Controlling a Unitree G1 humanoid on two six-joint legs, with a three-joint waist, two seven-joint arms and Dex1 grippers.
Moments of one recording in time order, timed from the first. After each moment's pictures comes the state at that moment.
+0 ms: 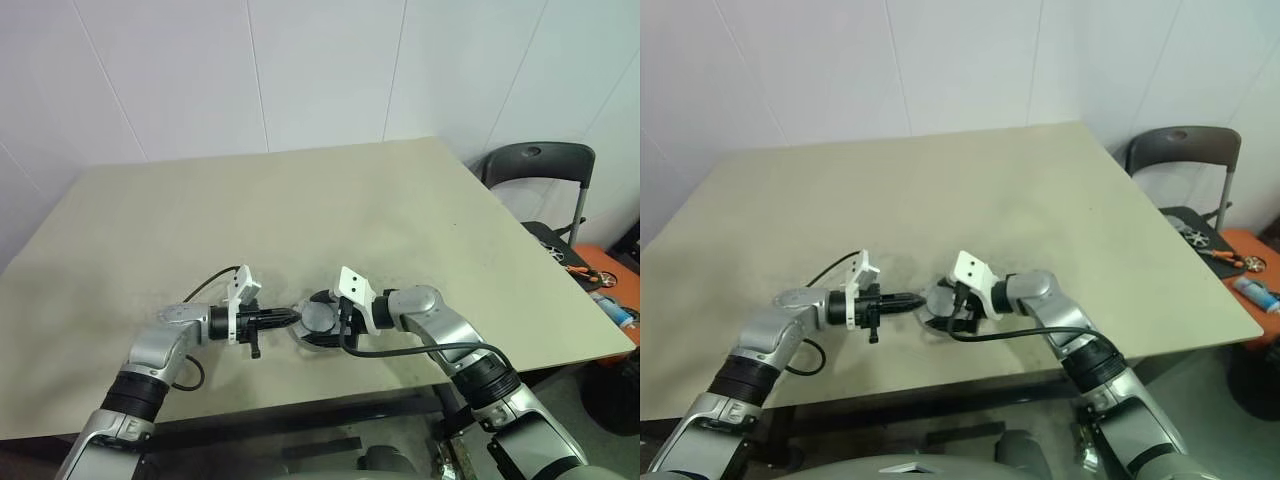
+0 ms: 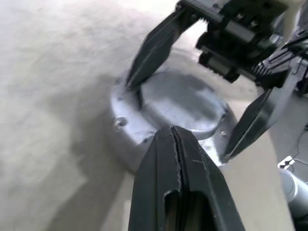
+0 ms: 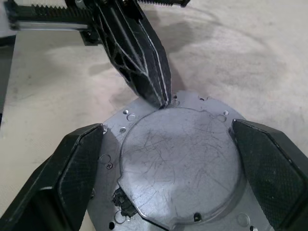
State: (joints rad) left arm -0.31 0.50 -0.16 0.24 -0.42 0.40 -1.16; right arm -0.44 -0.38 0.42 0.10 0.13 0.43 1.00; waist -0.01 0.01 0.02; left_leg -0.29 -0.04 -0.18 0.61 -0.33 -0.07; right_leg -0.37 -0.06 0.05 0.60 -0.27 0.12
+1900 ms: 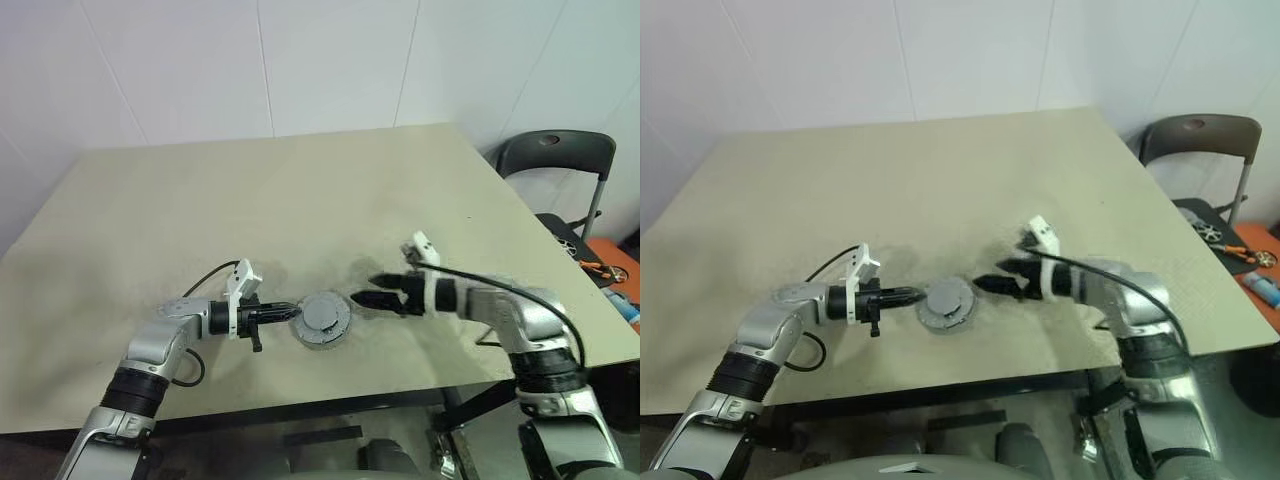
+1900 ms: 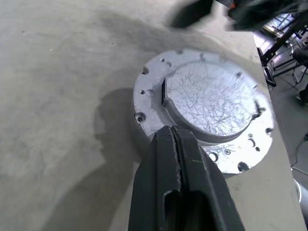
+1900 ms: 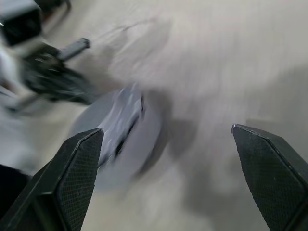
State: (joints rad) left arm -0.32 0.49 -0.14 0.19 -0.42 0.49 -1.13; right arm -0.40 -0.50 -0.13 -0.03 0.63 1.31 0.90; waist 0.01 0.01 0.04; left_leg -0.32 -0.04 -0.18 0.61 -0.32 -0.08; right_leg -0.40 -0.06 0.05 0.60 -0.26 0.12
